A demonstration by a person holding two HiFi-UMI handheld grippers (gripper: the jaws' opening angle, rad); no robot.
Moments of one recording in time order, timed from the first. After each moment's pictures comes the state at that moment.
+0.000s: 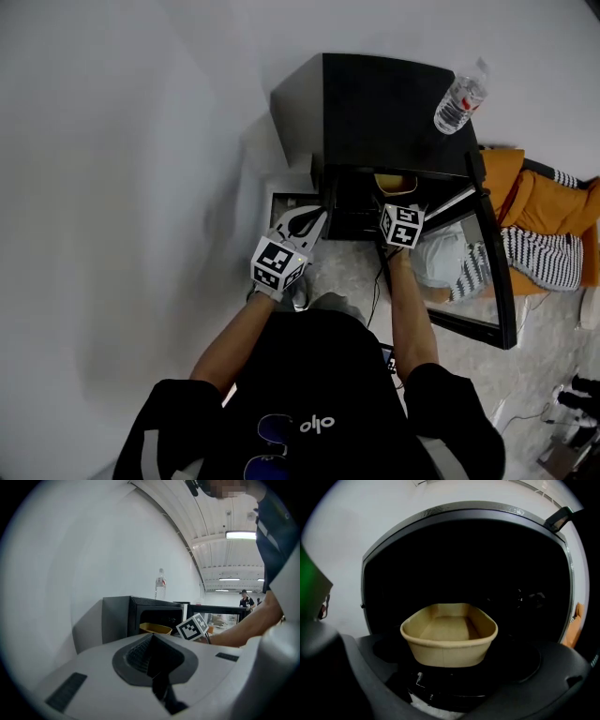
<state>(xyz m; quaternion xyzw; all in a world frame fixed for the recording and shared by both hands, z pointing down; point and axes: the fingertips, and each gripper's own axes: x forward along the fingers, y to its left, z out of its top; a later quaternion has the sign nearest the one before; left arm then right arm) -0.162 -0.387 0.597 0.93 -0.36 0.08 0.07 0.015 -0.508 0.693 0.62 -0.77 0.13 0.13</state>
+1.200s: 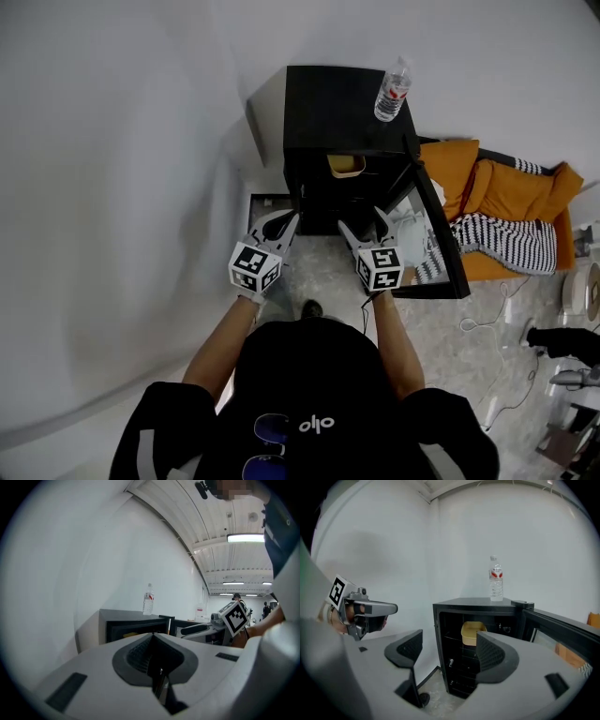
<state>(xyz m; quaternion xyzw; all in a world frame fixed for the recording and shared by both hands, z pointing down) -0.129 -0.282 0.505 0.91 -0.39 0.06 0.07 0.008 -0.295 0.547 0.51 -0.84 0.11 0.12</state>
